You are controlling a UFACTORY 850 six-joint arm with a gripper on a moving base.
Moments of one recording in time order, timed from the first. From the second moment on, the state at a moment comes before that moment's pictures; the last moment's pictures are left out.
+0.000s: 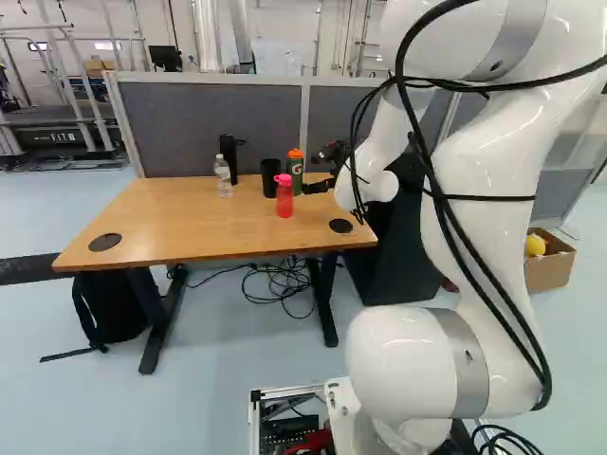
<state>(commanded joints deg) -10.0 -21.3 -44.0 -36.0 50.2 0.0</state>
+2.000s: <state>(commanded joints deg) -11.9 -45.6 -78.2 -78.5 52.9 44.3</state>
